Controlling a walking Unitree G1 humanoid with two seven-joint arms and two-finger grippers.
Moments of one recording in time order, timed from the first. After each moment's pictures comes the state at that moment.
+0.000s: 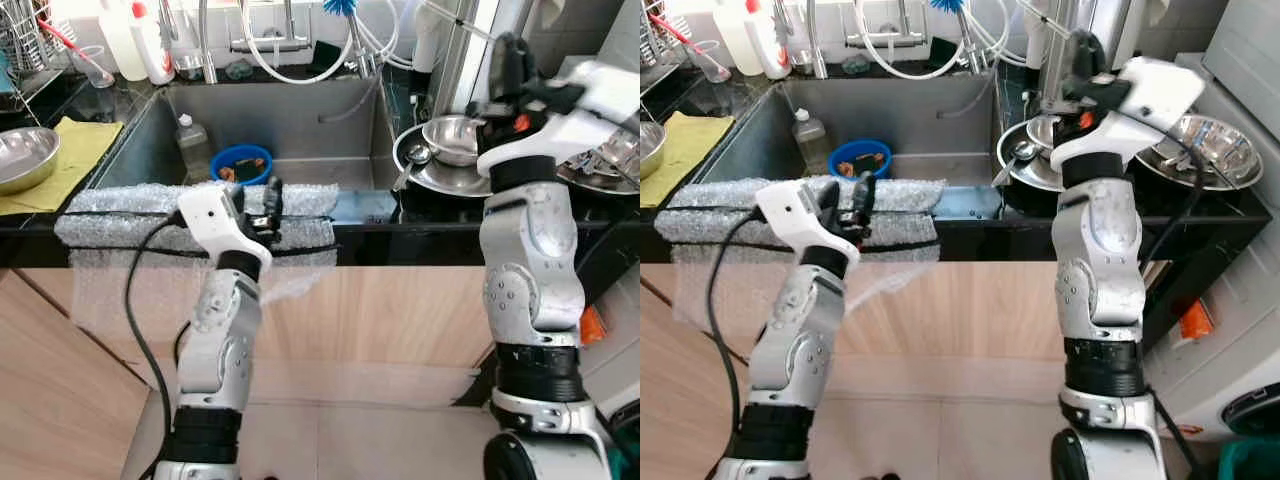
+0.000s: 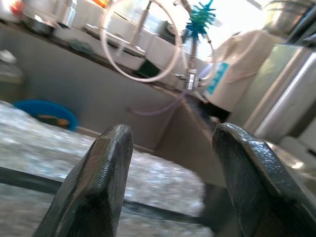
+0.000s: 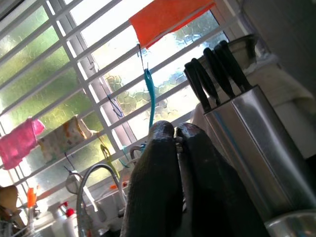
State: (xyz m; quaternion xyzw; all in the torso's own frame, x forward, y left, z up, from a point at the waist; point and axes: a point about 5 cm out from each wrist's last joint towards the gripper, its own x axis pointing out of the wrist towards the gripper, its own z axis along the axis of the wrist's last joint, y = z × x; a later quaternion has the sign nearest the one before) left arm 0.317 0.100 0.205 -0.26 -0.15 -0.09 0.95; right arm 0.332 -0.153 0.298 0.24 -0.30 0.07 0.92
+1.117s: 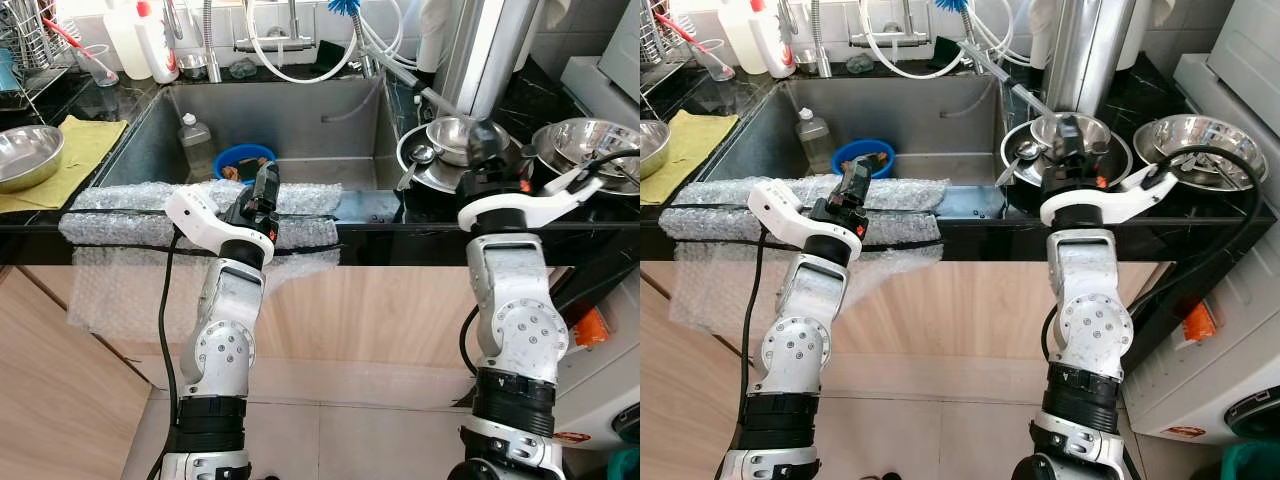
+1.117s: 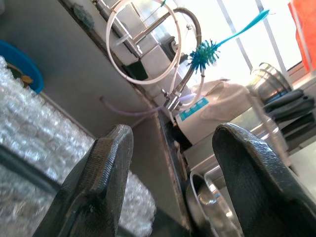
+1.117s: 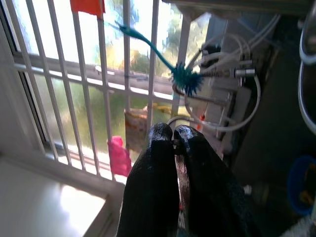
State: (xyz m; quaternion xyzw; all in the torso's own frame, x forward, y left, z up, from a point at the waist) left arm 0.327 0.108 0.216 -0.47 -0.13 -0.11 0.87; right arm 0.322 -0.136 0.233 0.63 -0.12 0.20 0.74
